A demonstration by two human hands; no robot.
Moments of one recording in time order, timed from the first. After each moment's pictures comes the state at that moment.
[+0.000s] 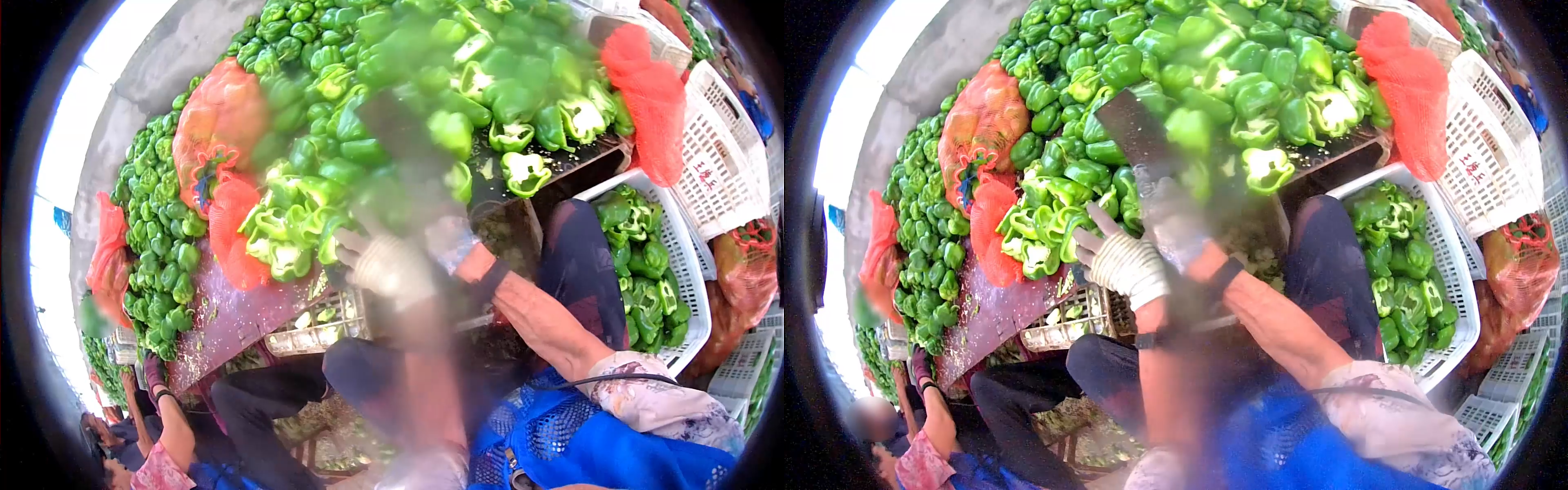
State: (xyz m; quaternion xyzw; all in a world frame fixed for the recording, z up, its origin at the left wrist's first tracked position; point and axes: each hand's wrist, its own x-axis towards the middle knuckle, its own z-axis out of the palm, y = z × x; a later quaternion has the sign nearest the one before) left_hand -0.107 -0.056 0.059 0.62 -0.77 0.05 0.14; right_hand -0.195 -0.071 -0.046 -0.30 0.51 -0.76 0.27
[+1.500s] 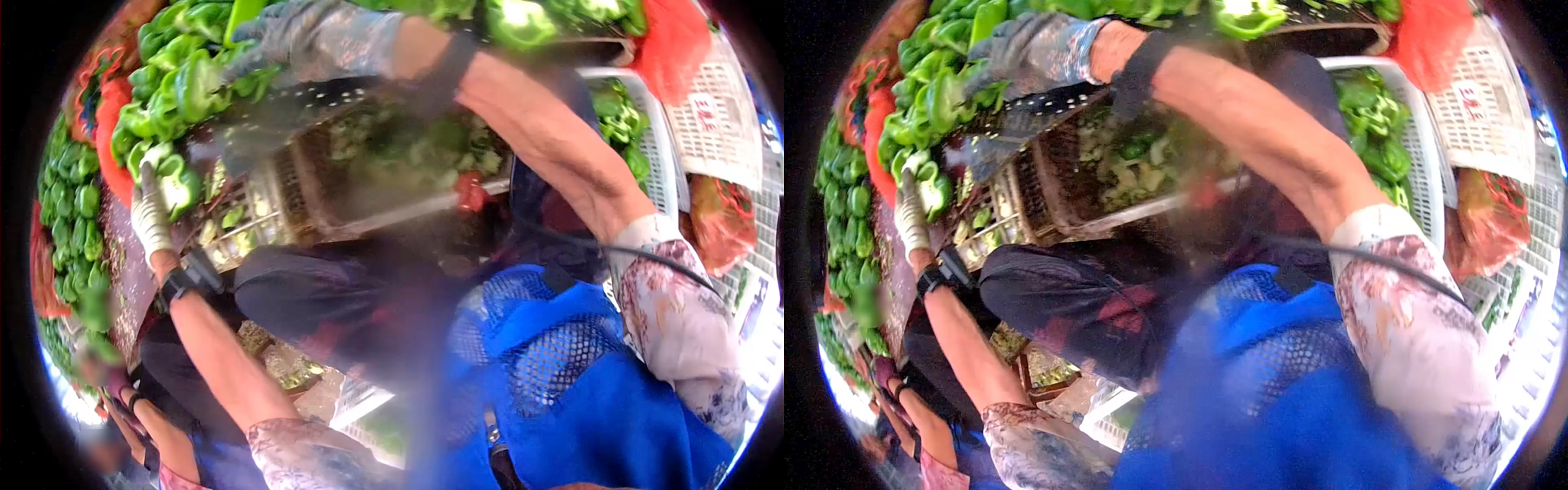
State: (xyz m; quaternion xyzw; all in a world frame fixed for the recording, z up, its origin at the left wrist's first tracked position) left_hand 0.118 -0.326 -0.002 0.59 -0.72 -0.29 0.23; right_hand -0.232 -0.110 0.004 -0.78 0.52 -0.24 -0.26
